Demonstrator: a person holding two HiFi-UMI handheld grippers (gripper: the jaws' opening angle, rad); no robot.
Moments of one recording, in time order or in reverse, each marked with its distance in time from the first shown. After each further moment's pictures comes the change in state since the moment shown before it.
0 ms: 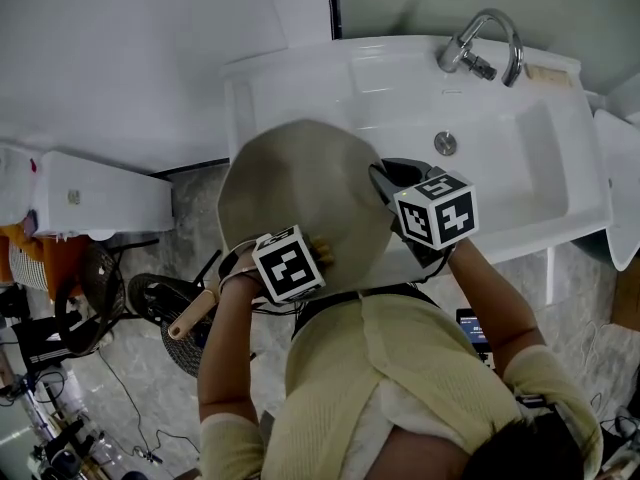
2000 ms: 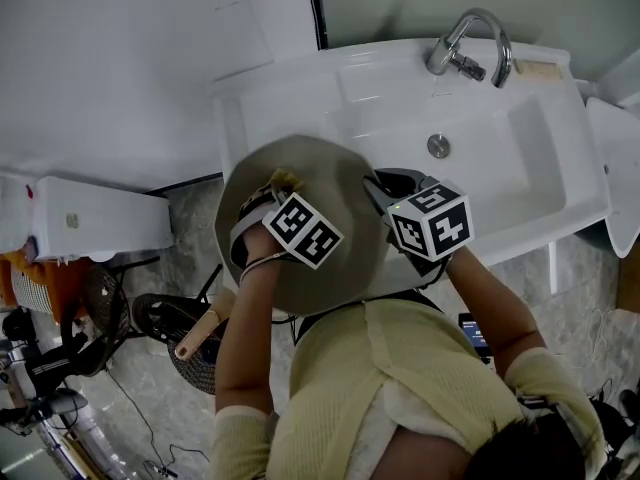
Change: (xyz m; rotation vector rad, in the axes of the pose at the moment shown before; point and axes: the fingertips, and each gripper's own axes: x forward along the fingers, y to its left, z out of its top) left arm -0.044 0.168 0.024 -0.095 0.037 0.793; right arm -0.001 0.000 0.000 -0.002 0.001 -0.012
